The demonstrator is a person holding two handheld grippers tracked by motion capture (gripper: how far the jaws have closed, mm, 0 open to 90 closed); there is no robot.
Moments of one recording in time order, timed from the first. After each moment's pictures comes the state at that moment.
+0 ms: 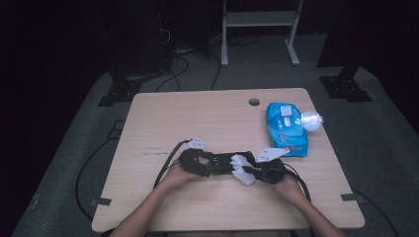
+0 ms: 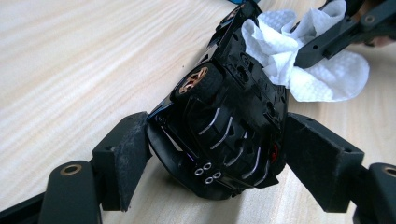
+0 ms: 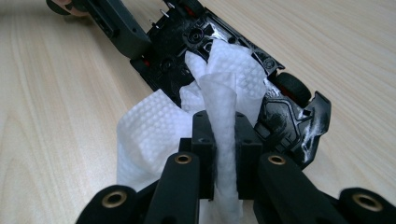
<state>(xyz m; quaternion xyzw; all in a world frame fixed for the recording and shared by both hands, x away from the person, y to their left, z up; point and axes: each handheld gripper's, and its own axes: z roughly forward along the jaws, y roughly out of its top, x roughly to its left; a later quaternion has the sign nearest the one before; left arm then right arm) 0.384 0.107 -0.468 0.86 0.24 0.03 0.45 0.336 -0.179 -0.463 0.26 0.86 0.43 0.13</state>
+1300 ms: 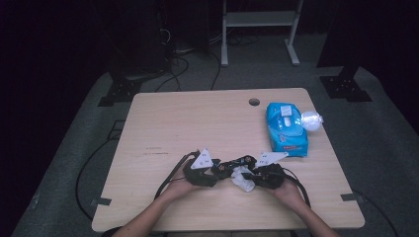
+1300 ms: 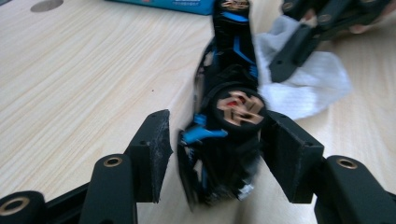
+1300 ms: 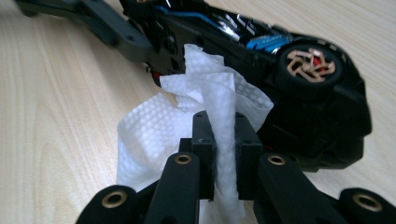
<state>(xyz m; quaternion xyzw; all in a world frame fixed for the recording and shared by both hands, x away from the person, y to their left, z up) 0.345 0.089 -0.466 0.87 0.15 0.13 0.46 0.326 -0.177 -0.471 0.27 0.86 0.42 0.09</state>
